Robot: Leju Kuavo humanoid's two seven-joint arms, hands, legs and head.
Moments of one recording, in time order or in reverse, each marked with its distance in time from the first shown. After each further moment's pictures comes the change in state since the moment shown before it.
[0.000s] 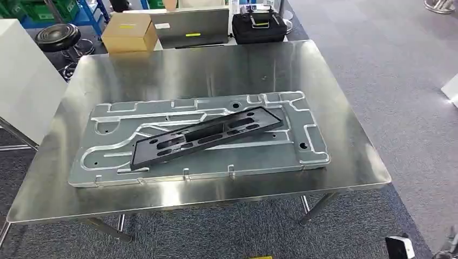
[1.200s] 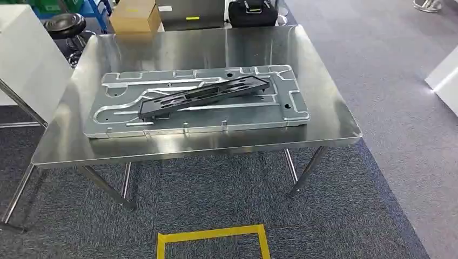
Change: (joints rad) left arm -0.005 -0.019 0.005 0.002 -0.002 -0.056 0.091; right arm -0.098 0.065 0.053 0.677 0.399 0.422 0.578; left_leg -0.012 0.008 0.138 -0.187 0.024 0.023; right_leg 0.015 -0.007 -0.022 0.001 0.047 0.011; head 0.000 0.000
